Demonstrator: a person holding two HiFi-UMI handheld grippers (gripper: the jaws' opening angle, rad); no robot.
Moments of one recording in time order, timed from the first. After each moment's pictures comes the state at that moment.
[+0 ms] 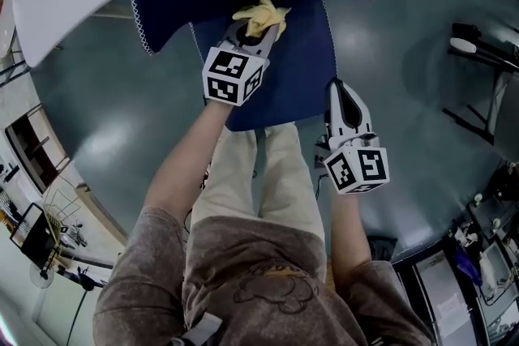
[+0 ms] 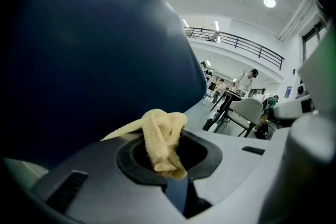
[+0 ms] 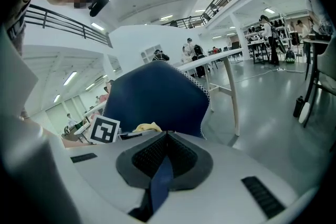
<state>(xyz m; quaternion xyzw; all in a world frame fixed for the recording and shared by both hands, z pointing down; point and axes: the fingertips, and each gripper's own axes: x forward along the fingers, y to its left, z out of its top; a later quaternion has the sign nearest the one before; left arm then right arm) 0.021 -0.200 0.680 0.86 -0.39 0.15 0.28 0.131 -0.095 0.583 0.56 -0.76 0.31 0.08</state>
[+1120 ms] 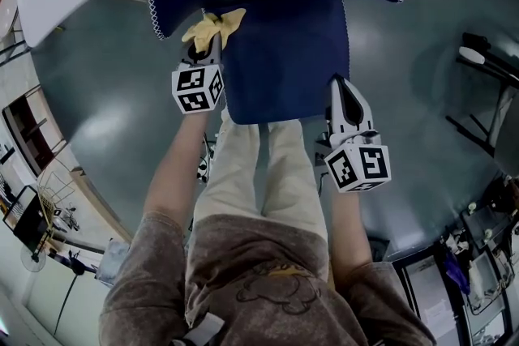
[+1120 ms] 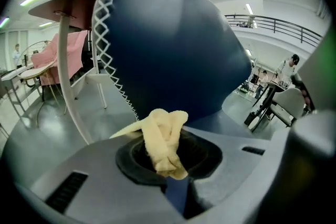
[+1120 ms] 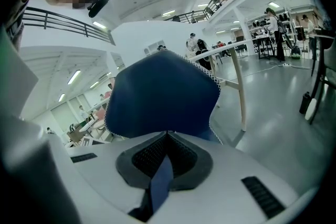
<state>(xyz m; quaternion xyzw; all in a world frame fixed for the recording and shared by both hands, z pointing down) -0.154 -0.150 0.757 0.74 -0.57 0.21 0.29 0.102 -0.096 0.602 0.53 -0.77 0.33 0.09</state>
